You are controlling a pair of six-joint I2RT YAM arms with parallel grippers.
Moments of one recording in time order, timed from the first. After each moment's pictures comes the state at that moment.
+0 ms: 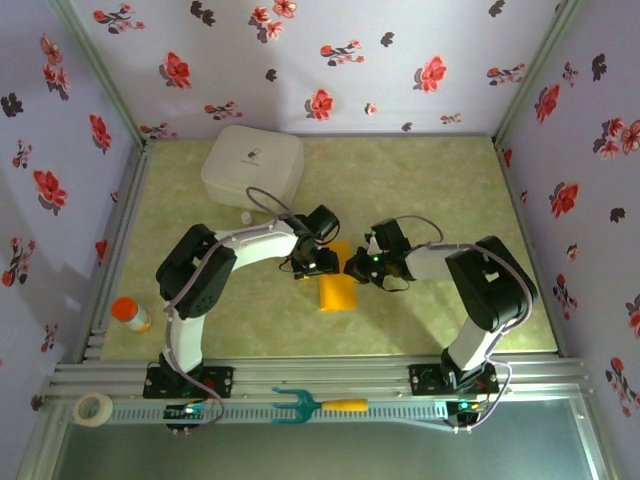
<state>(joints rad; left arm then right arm) -0.83 1.98 1.31 -0.66 0.13 -0.83 0.50 1.70 0.69 0.02 -0.56 0.91</state>
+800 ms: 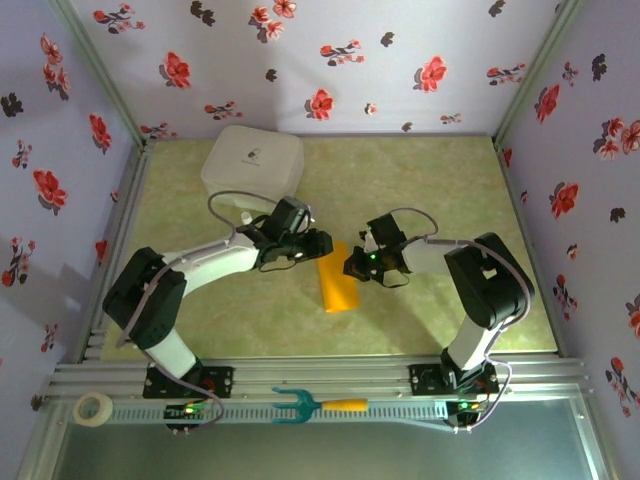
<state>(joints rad) -0.75 1.65 1.01 -0.16 0.28 -0.85 0.50 1.72 0.77 -0.12 -0.54 0.76</state>
